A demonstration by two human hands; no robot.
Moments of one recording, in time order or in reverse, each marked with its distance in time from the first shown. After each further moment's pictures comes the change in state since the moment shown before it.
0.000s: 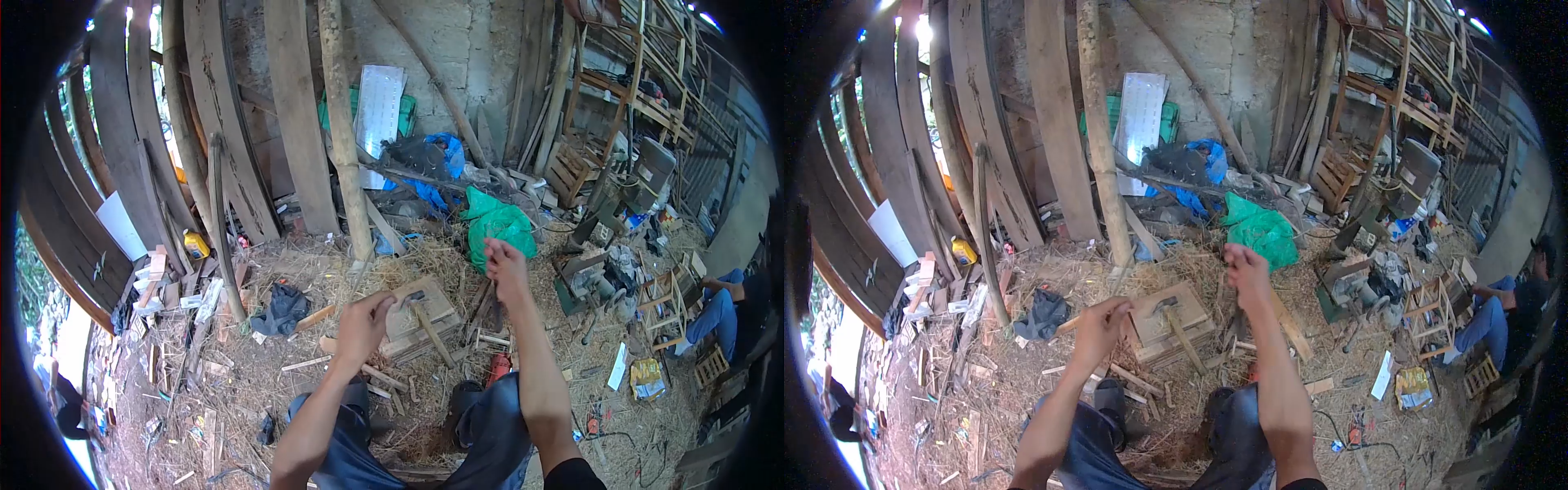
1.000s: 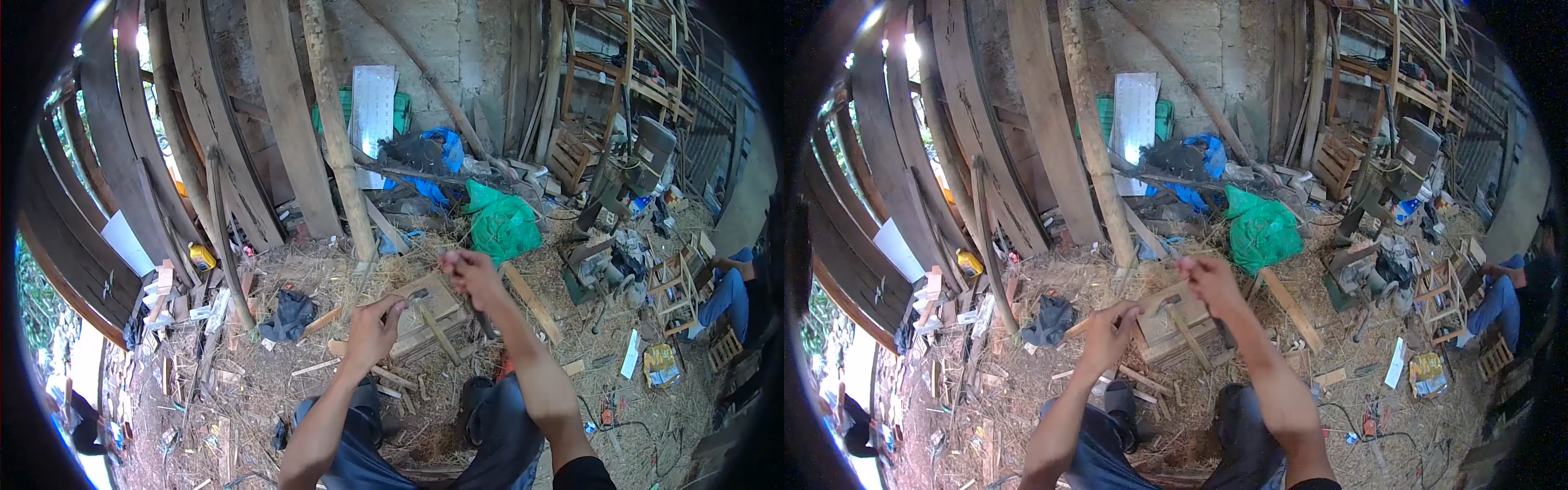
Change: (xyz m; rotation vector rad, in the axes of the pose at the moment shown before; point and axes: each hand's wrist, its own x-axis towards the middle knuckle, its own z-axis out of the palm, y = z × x) left_hand -0.001 0.006 0.019 -0.050 -0.029 0.116; right_hand -0.022 0.014 0.036 -0.159 -0.269 0.232
